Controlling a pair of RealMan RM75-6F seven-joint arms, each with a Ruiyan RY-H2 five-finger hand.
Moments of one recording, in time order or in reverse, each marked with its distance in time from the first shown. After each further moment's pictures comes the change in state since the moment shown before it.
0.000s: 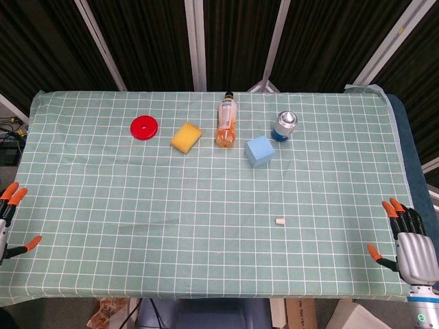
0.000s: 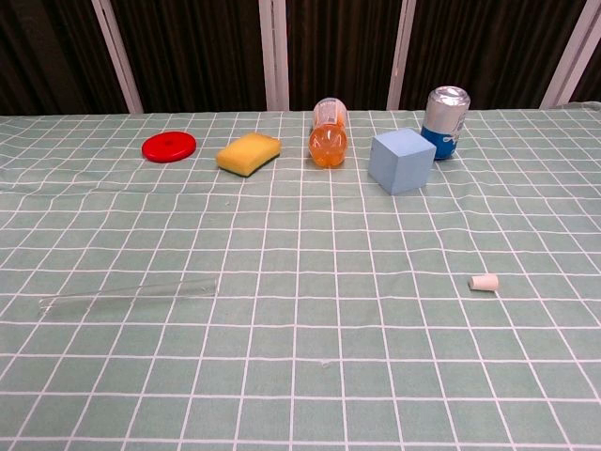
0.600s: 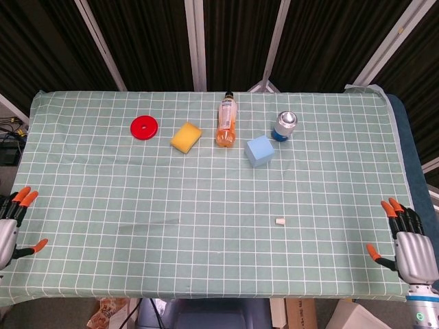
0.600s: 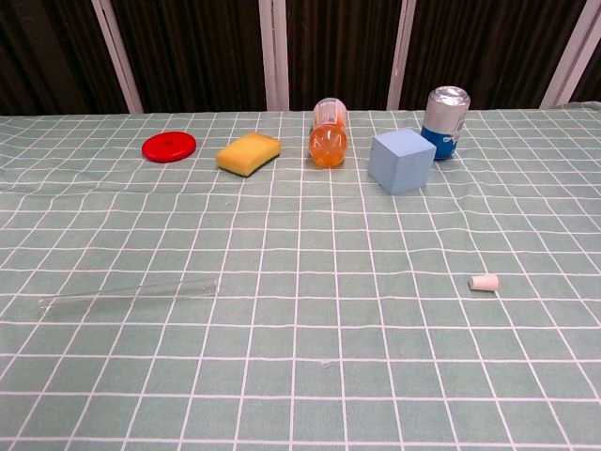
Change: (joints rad) left arm -0.028 0.005 0.013 -0.045 -0.025 -0.086 0.076; right arm 0.006 -0.003 0.004 -0.007 0.014 -0.014 -0.002
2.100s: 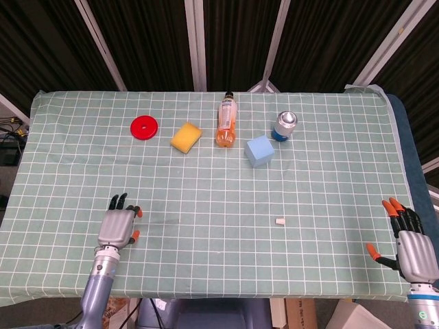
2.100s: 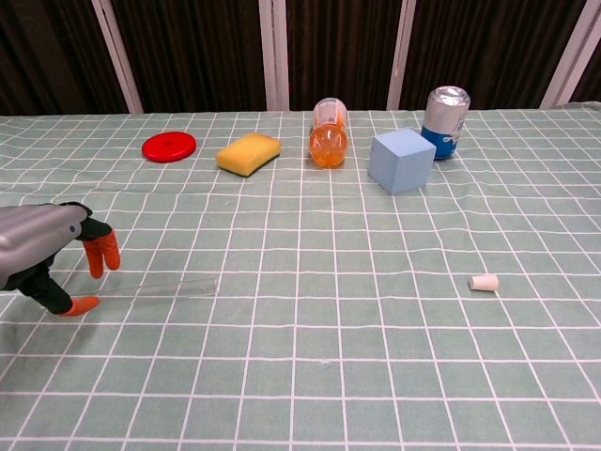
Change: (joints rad) left arm -0.307 -0.565 -0.120 -0.170 -0.523 -0.076 0.975; right arm 0.005 0.021 0.002 -0.009 0.013 -0.024 0.076
